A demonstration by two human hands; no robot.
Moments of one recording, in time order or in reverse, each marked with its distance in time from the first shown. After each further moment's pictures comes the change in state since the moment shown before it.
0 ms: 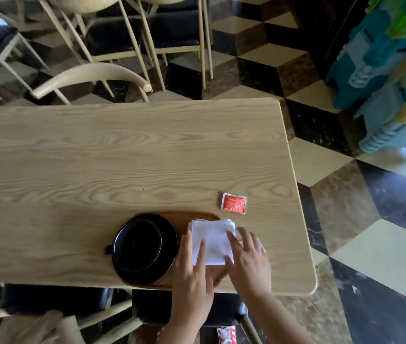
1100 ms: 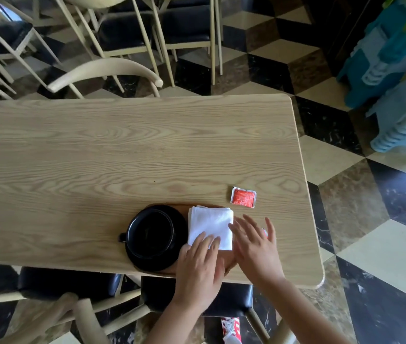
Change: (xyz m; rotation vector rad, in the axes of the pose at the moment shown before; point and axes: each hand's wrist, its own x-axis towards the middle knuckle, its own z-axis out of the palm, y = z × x) left_hand 0.006 0.003 -0.029 0.189 -0.010 0.221; right_hand 0.004 0.009 -0.001 -0.088 0.286 -0.300
